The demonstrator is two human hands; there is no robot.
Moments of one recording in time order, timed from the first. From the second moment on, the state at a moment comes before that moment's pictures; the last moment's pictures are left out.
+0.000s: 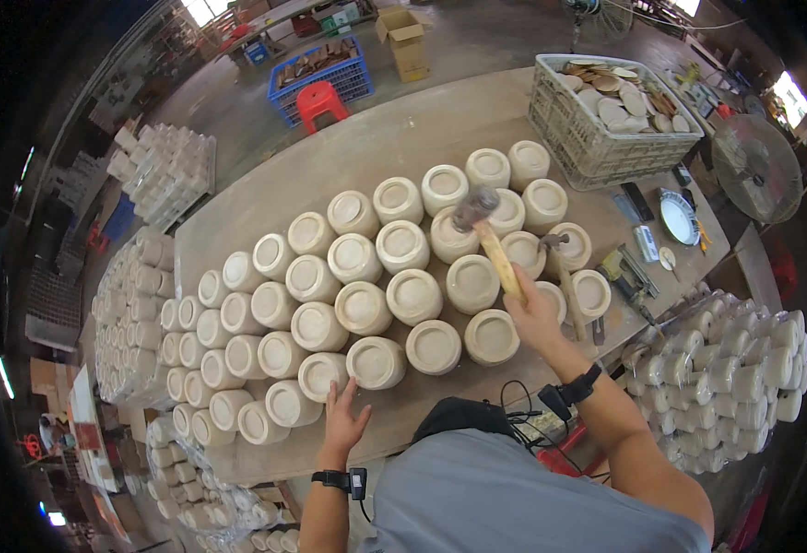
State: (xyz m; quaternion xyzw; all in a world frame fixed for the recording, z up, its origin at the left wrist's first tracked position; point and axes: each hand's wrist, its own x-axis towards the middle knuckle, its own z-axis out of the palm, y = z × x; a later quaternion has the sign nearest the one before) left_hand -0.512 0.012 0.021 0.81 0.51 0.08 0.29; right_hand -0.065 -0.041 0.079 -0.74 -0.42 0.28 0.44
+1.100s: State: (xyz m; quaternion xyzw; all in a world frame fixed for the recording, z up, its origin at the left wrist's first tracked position) left_hand -0.685 0.058 0.029 0.82 0.52 0.06 0.22; right_hand -0.265 0.125 0.015 -0.80 -0.50 0.20 0.26
